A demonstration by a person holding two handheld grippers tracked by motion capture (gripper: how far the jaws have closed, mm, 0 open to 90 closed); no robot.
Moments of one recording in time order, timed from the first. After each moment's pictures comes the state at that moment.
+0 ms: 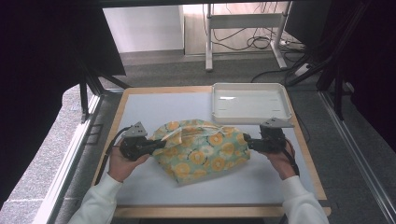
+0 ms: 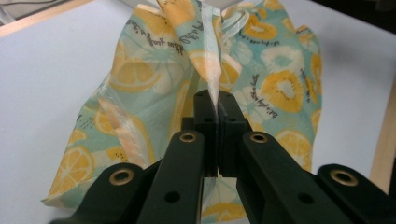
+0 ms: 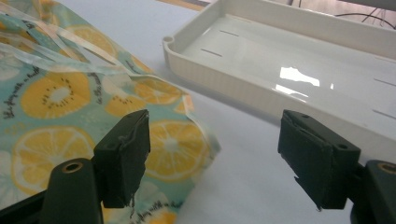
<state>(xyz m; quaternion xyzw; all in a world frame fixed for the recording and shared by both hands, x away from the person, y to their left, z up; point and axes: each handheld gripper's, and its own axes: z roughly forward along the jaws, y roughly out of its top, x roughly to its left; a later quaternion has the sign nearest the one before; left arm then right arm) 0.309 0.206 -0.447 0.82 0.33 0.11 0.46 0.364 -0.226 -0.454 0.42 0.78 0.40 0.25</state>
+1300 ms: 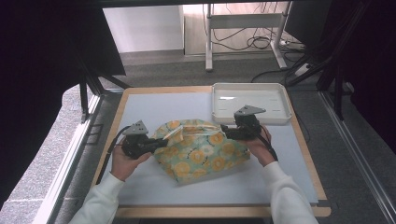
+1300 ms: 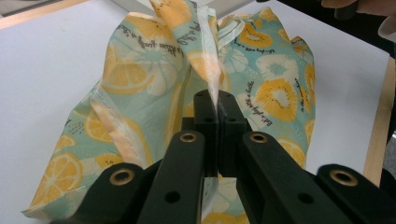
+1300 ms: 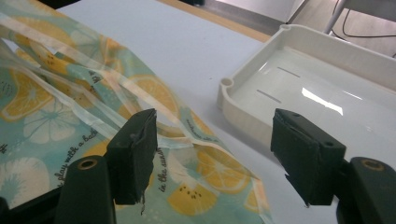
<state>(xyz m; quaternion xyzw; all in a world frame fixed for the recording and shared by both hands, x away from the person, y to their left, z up) 0.317 0.202 -0.452 0.81 0.34 0.10 0.47 0.399 -0.161 -0.445 0.36 0.81 0.41 0.22</state>
